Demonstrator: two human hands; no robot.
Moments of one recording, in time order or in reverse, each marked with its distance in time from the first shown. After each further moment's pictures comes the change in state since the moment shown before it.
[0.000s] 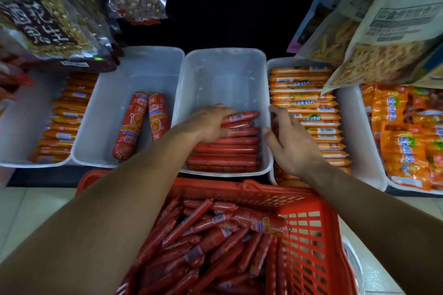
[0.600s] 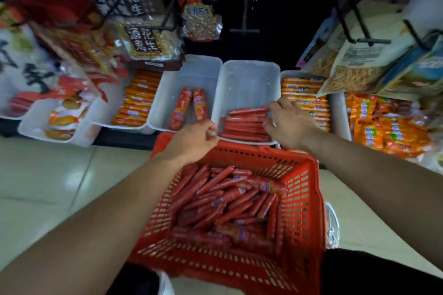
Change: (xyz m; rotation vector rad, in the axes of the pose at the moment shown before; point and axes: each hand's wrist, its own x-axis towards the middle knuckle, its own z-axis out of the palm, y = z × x) left_hand -0.244 0.020 -0.033 -0.302 0.313 -0.202; right_hand -0.058 -0.130 -0.081 -0.420 -0.236 -0.086
